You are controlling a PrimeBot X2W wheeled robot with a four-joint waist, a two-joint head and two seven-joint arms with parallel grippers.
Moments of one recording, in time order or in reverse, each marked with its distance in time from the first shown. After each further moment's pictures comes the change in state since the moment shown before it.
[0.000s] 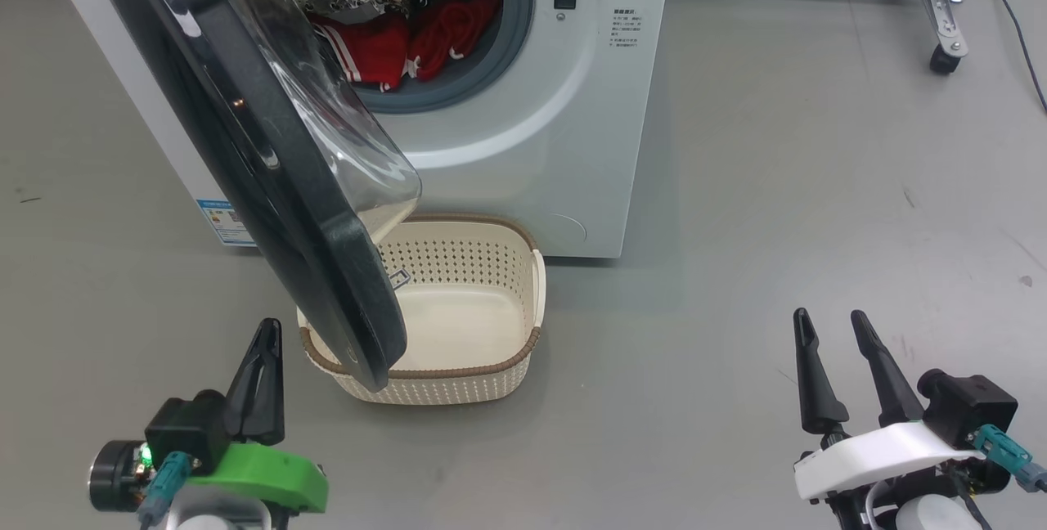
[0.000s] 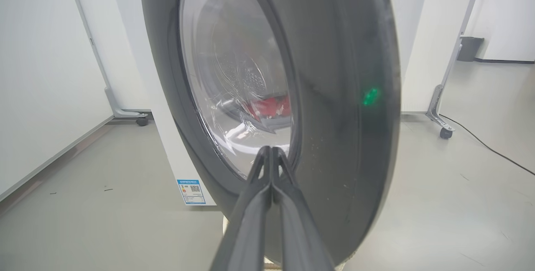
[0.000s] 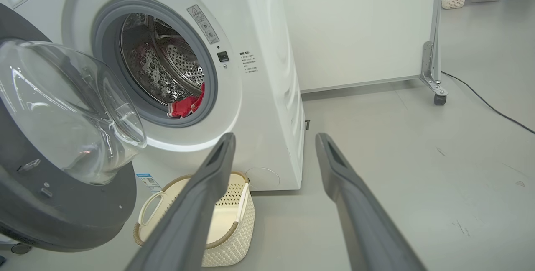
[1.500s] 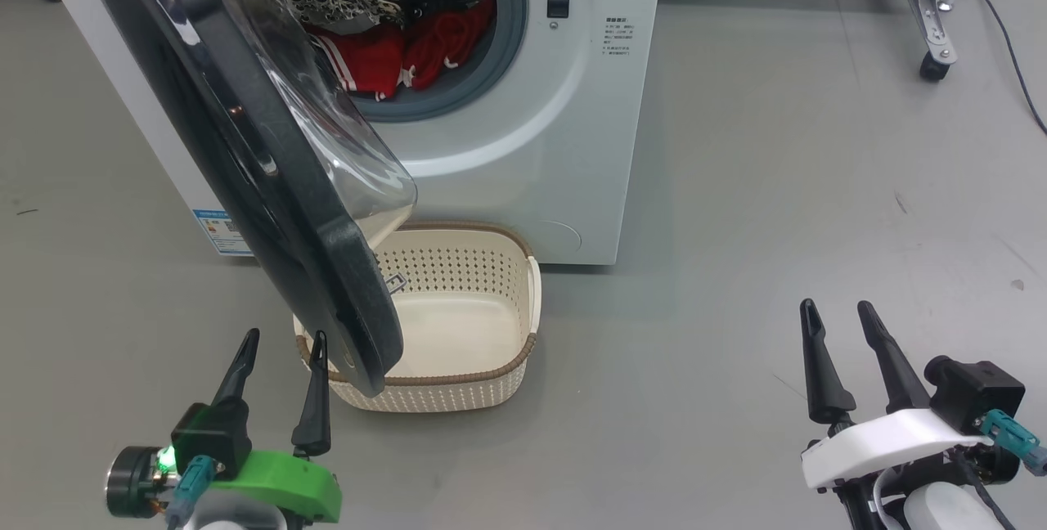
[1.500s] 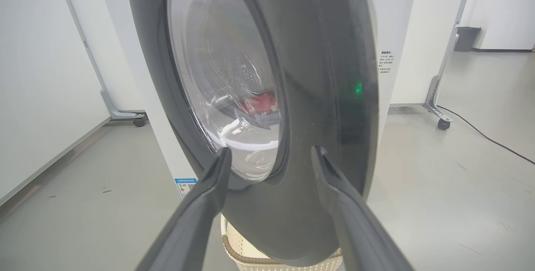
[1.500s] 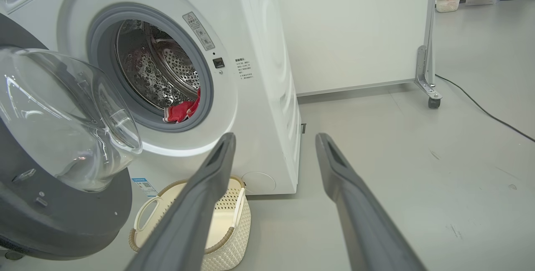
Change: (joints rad) left arm 0.000 0.005 -0.039 0.019 0.010 0.032 0.000; right arm -0.039 -0.064 0.065 0.000 0.083 -0.053 0.000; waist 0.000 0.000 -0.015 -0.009
